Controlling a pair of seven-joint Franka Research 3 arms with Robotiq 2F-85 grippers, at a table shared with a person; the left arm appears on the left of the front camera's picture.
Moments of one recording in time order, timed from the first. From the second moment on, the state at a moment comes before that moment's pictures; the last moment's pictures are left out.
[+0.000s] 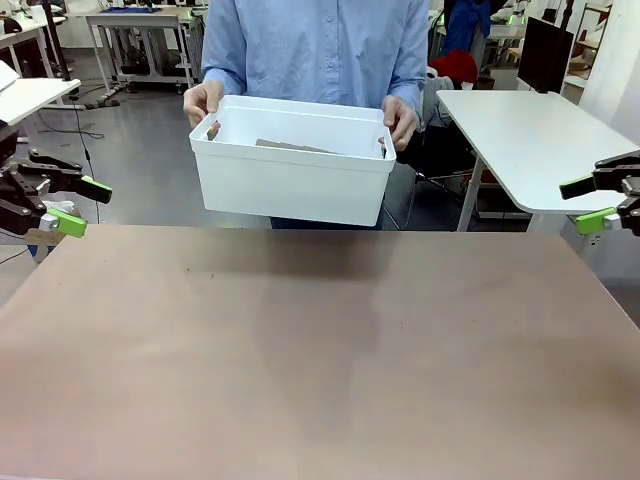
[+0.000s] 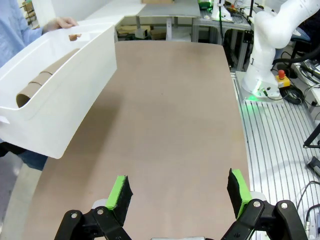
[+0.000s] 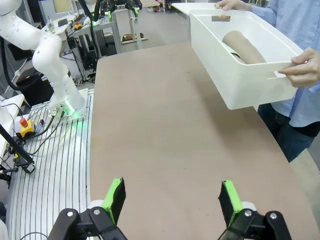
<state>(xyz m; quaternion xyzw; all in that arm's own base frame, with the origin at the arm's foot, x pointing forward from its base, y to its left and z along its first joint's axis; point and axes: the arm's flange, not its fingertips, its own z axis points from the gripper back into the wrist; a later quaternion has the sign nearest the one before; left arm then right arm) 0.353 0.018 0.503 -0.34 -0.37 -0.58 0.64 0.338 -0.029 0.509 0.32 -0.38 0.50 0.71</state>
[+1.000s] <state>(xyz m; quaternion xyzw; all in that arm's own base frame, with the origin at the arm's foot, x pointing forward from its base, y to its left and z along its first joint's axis) 0.353 0.018 0.503 -0.34 -0.37 -0.58 0.64 0.338 -0.029 0.509 0.32 -0.38 0.50 0.71</state>
